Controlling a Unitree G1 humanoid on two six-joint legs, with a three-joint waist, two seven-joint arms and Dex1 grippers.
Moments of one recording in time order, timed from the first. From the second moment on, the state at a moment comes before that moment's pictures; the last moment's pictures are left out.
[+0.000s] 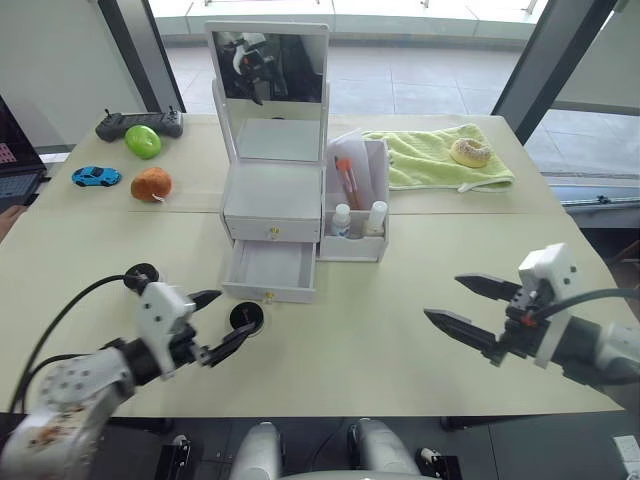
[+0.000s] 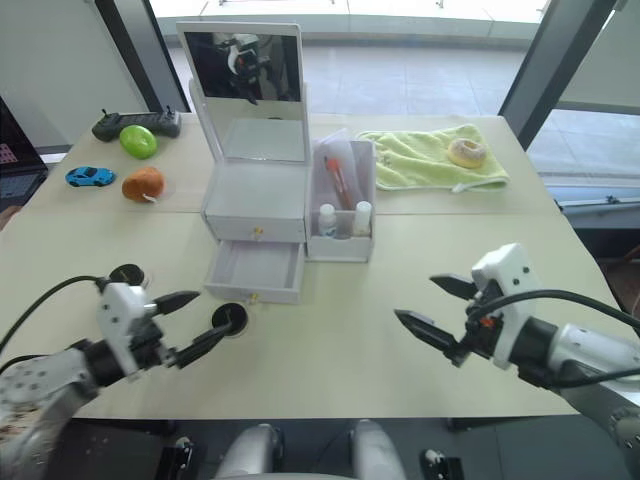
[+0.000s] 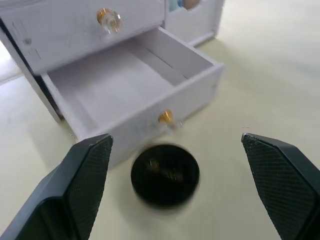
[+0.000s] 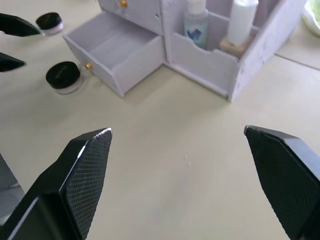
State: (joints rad) left arm 0.33 0.72 0.40 -0.62 -0.55 0.55 -0.82; right arm 0.24 -0.91 -0.56 -0.78 1.06 0.91 0.52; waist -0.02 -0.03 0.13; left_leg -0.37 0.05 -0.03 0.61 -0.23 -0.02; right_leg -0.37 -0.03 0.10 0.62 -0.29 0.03
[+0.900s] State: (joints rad) left arm -0.14 1.12 0.51 0.86 -0.31 -0.05 -1.15; right arm 0.68 -0.73 -1.17 -0.37 0.86 0.66 0.94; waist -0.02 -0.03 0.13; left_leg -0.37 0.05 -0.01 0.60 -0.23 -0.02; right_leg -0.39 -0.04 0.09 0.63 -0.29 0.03
